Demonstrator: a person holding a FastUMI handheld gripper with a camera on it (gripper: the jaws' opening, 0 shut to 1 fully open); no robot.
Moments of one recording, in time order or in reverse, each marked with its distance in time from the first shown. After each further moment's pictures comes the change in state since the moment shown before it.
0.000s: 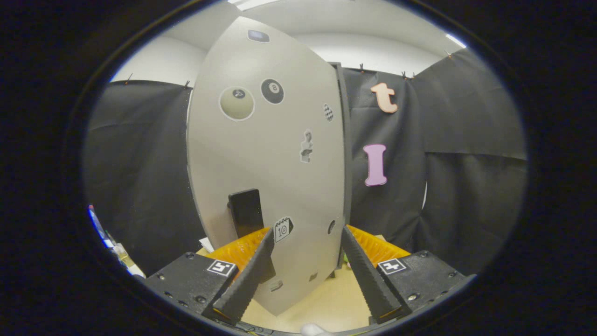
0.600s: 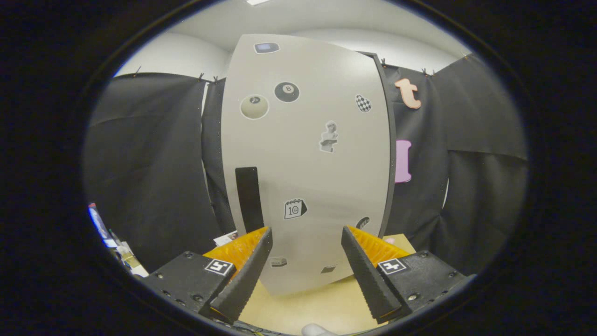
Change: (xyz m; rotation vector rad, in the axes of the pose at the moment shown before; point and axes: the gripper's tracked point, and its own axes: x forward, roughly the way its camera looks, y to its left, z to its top) arm 0.036 0.055 -0.008 -0.022 0.018 0.053
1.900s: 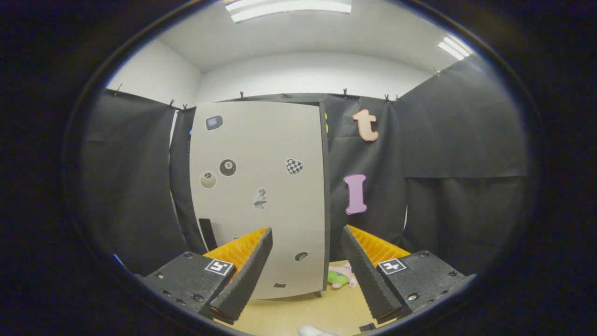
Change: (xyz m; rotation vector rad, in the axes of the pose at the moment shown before) arm -0.079 -0.095 0.106 0.028 -0.186 -0.217
